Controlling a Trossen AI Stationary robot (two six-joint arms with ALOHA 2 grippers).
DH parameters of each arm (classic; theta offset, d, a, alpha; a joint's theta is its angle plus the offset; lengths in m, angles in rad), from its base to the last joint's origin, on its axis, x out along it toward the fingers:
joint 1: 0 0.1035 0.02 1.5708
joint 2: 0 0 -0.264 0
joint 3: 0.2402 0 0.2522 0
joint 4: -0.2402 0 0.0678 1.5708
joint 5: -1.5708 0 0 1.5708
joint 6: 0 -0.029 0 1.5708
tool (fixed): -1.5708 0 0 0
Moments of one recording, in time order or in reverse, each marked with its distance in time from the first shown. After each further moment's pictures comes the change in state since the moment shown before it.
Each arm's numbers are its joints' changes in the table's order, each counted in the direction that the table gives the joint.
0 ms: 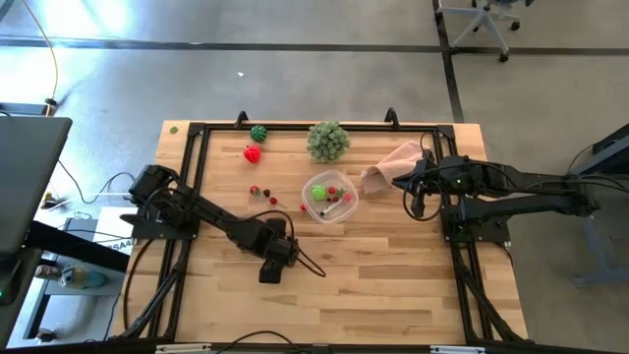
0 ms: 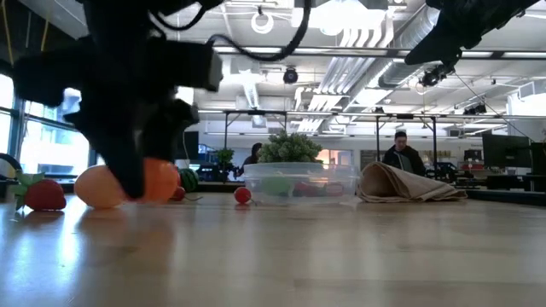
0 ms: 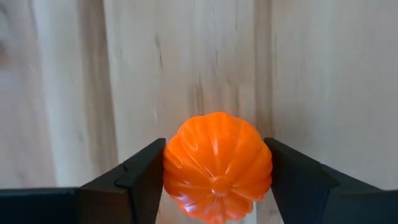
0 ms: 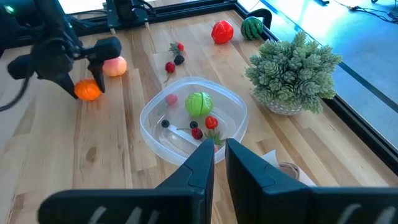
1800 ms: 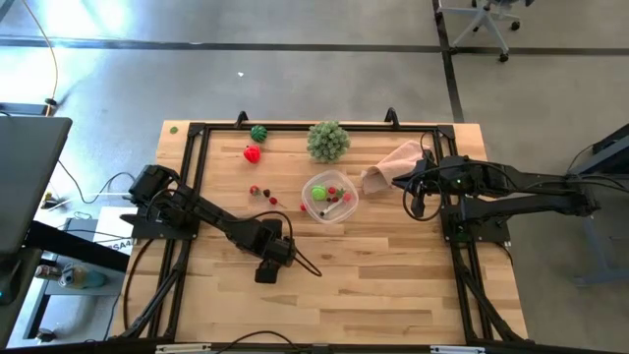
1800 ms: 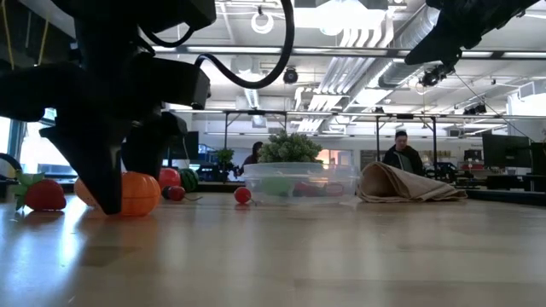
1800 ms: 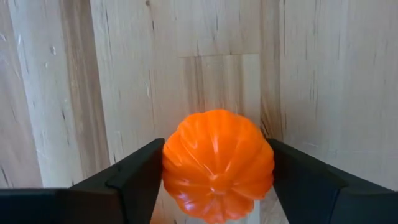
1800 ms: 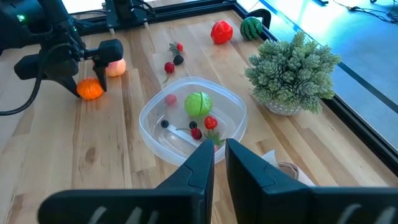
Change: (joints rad) left arm 0.000 0.000 -0.046 0.002 0.034 0.010; right arm 0.000 0.000 0.000 0.000 0.003 0.000
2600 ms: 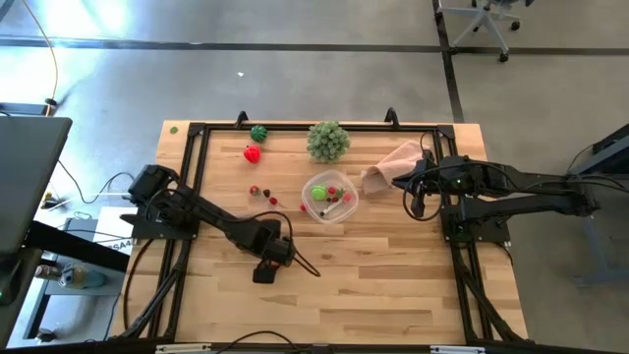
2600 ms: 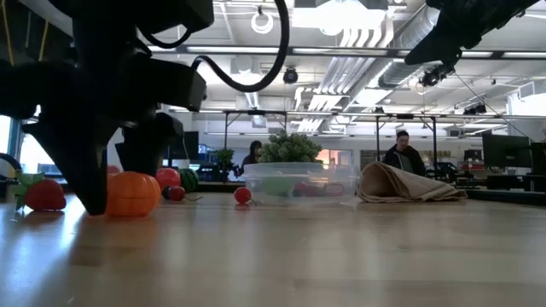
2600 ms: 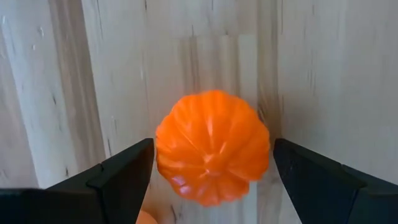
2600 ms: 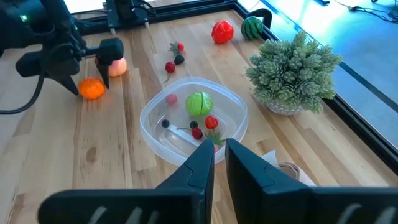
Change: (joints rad) left arm 0.000 0.003 0.000 -0.032 0.026 0.000; right arm 0.000 0.000 0.000 0.000 -0.003 0.000
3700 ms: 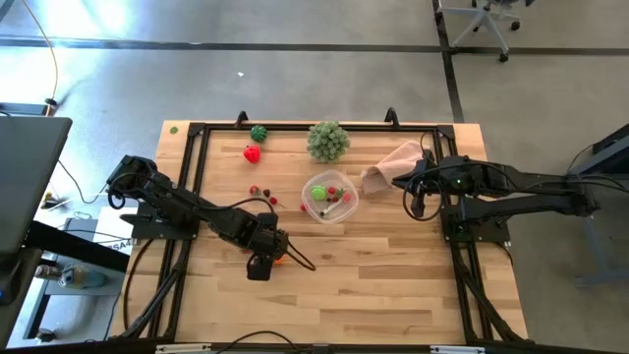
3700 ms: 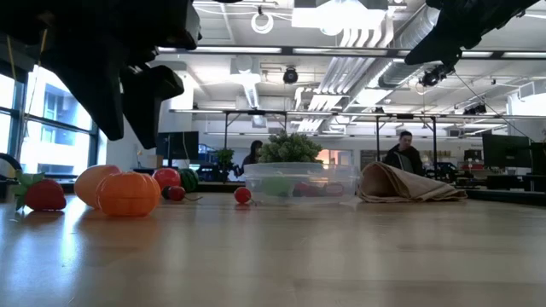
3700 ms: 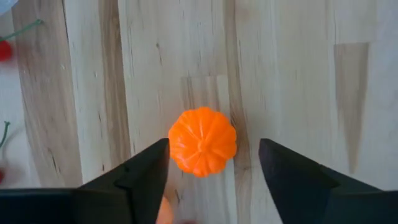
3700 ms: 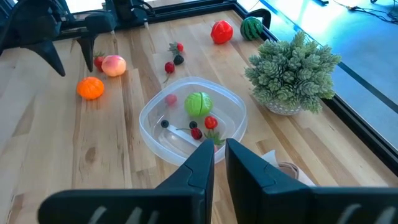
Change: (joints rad) left arm 0.000 0.194 0.000 -0.033 -0.004 -0.017; right arm 0.000 0.000 0.000 0.000 0.003 0.000
